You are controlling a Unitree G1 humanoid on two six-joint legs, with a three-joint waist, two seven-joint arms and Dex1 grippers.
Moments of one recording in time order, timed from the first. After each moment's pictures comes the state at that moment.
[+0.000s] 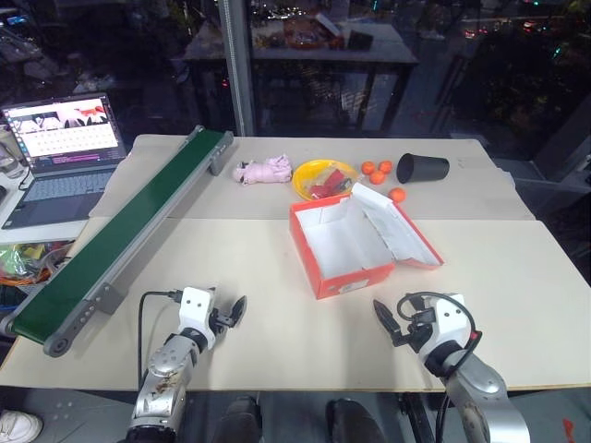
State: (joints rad) left arm 0.01 0.23 0.06 0.11 -0.14 0.07 -0.37; right arm 0.19 -0.28 -0.11 -0.27 0.26 0.25 0.39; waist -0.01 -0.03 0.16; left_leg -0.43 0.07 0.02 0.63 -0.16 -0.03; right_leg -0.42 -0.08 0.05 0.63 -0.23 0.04
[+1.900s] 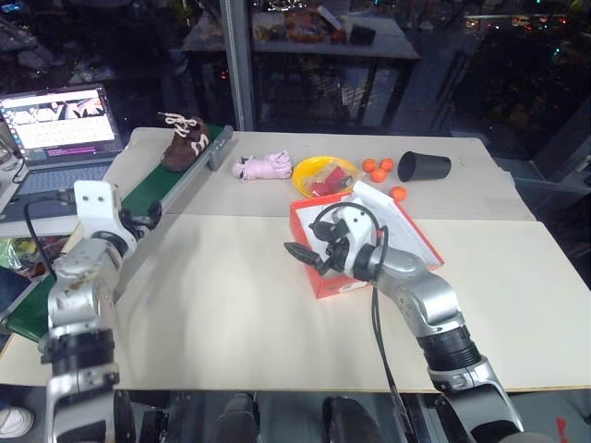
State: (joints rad) left arm -0.54 0.58 0.37 0.27 -0.24 0.41 -0.34; right arm -0.56 -0.27 0.19 -0.05 0.35 0.56 0.56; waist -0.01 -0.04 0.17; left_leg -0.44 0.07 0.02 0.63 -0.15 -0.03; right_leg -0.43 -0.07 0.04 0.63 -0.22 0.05
